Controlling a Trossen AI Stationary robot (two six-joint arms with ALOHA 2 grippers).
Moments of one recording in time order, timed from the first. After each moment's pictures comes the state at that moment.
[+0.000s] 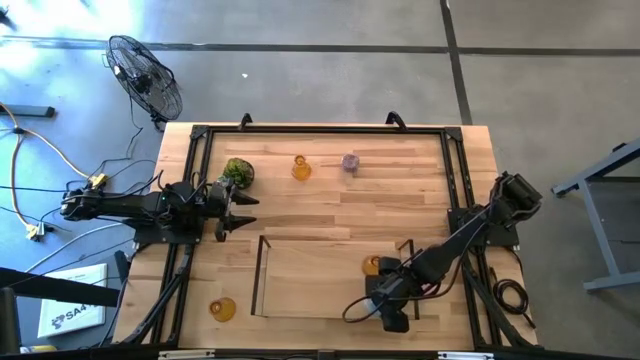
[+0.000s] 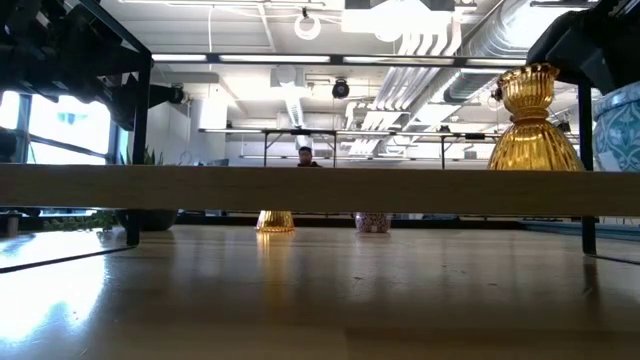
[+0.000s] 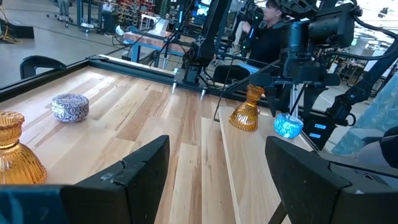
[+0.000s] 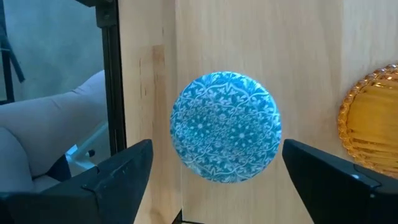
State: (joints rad) left arm -0.01 0.21 0.06 0.15 0.02 -0.24; right arm 0.64 1.71 1.21 -0.65 -0.08 0.74
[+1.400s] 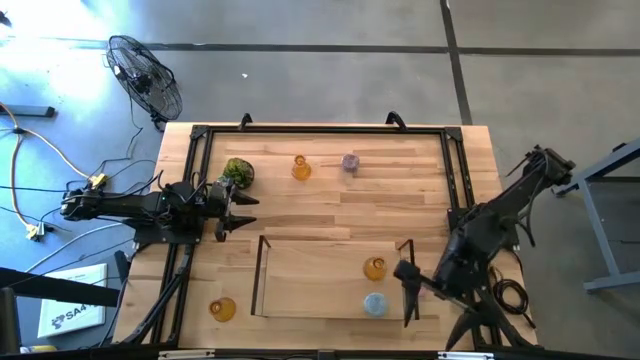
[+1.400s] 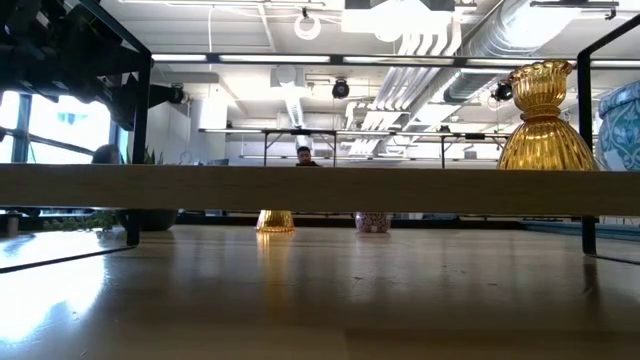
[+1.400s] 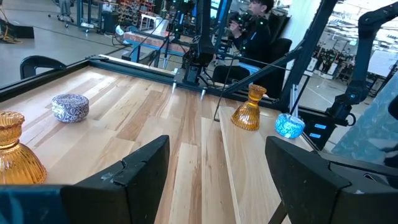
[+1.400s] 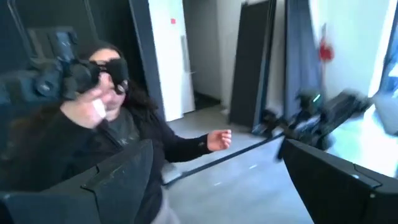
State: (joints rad) left arm -0.01 0.21 0.06 0.15 0.02 -0.24; right arm 0.66 1.24 1.21 0.10 -0.41 0.08
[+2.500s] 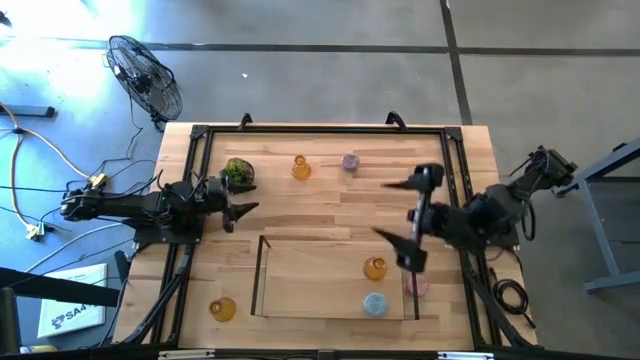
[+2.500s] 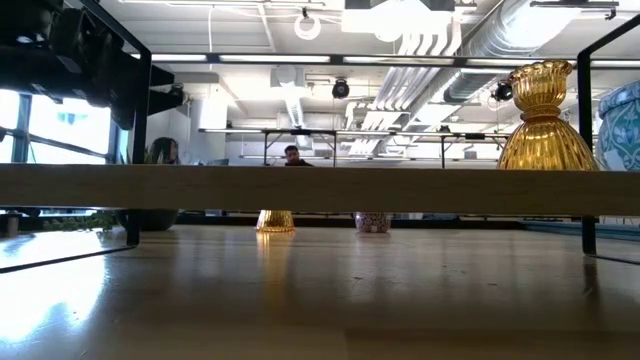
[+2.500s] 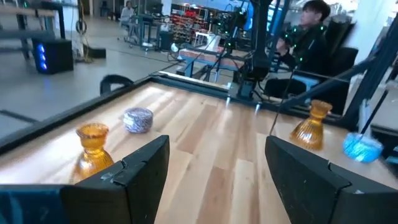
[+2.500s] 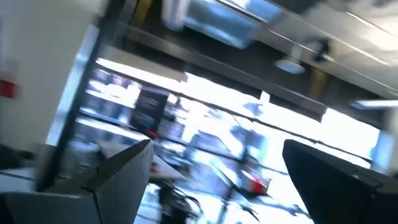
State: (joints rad) left arm -0.01 0.21 0.06 0.17 -0.22 -0.19; right arm 0.57 1.23 1.21 0.54 0.61 -0.62
